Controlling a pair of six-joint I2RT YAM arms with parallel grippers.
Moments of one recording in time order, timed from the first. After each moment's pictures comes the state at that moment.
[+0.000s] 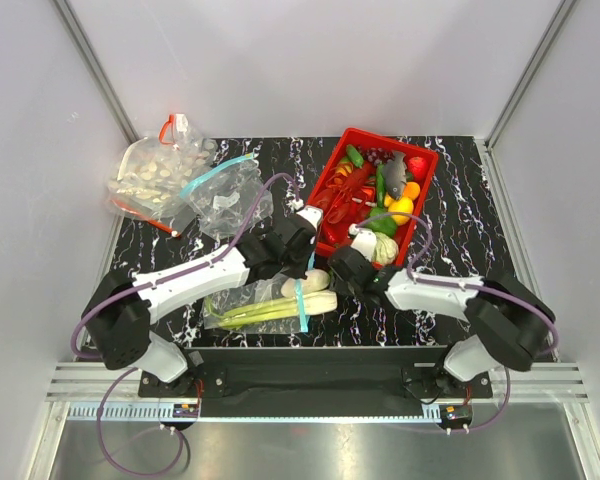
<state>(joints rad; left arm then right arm) -0.90 1.49 1.09 -0.50 -0.18 -0.42 0.88 1.46 0.69 -0.13 0.44 0.86</state>
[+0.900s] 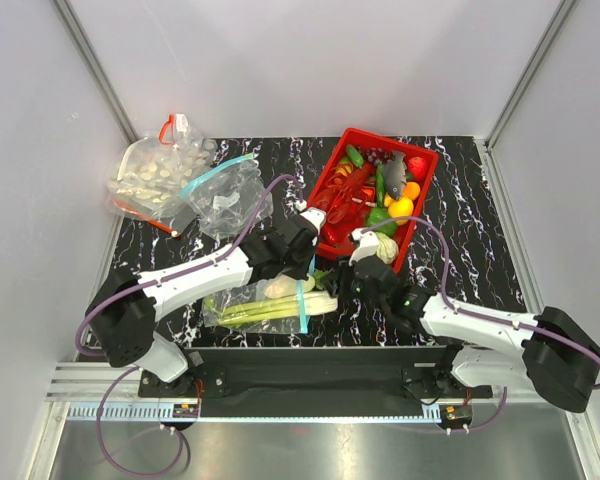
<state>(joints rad) -0.90 1.51 1.09 -0.48 -0.16 -0.39 0.95 1.16 0.52 0.17 0.23 0.64</state>
